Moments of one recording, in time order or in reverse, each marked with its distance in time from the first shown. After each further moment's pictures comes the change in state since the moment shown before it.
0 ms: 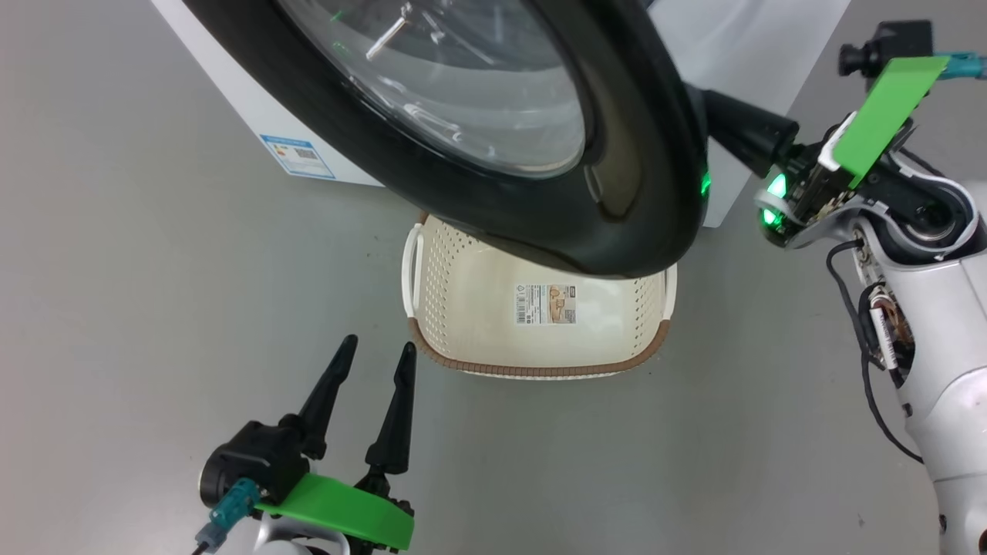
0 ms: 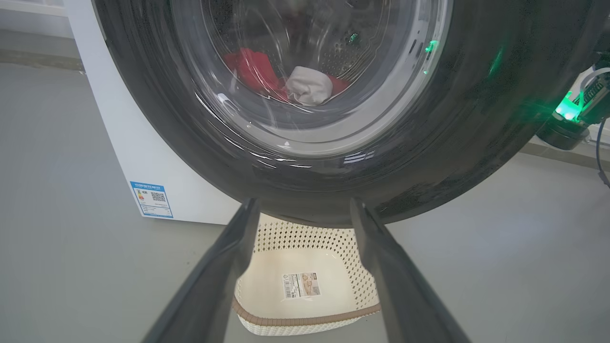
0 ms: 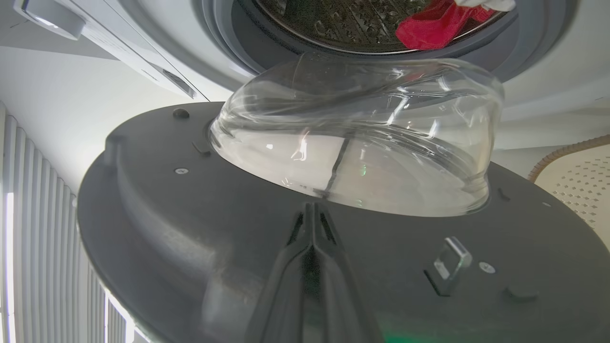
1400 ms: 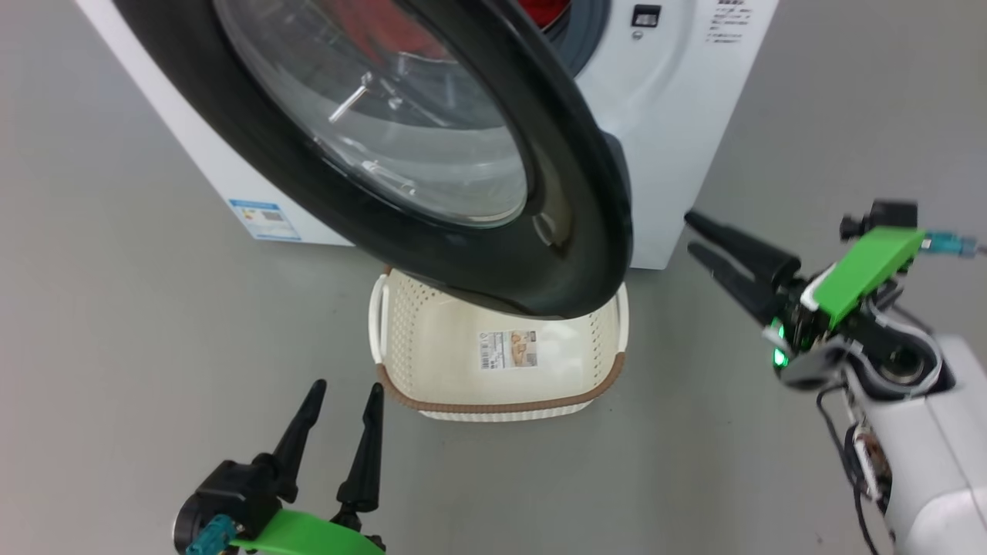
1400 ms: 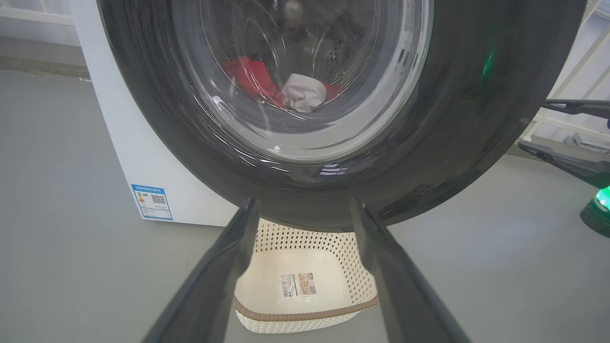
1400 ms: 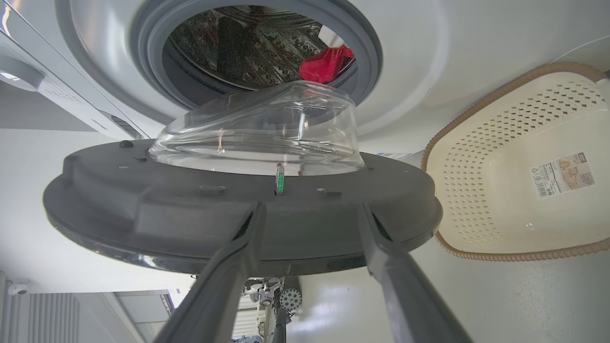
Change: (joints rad) left arm 0.085 0.002 0.072 0.024 0.021 -0.018 0.000; right arm 0.291 0.038 -0.100 -0.001 -0.121 -0.001 -0.105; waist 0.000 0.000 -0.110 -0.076
